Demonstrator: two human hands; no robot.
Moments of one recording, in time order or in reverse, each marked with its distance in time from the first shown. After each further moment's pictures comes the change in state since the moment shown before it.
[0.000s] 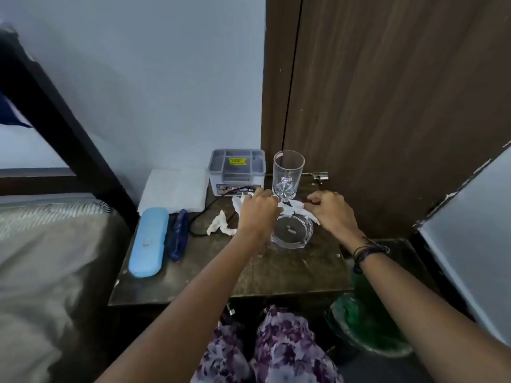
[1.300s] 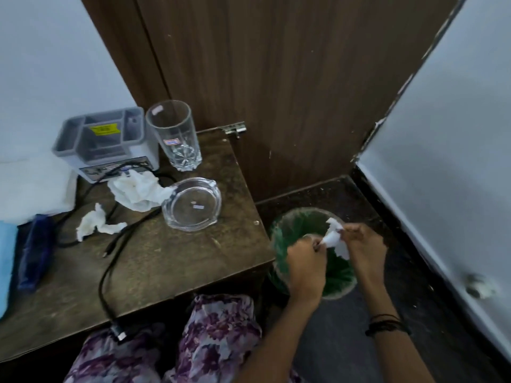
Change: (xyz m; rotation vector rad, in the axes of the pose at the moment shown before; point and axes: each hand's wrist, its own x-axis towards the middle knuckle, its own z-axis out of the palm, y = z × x) left_hand -0.048 0.219 0.154 -0.799 -0.260 -0.298; right_hand -0.111 0.228 0.025 0.423 0.442 0.562
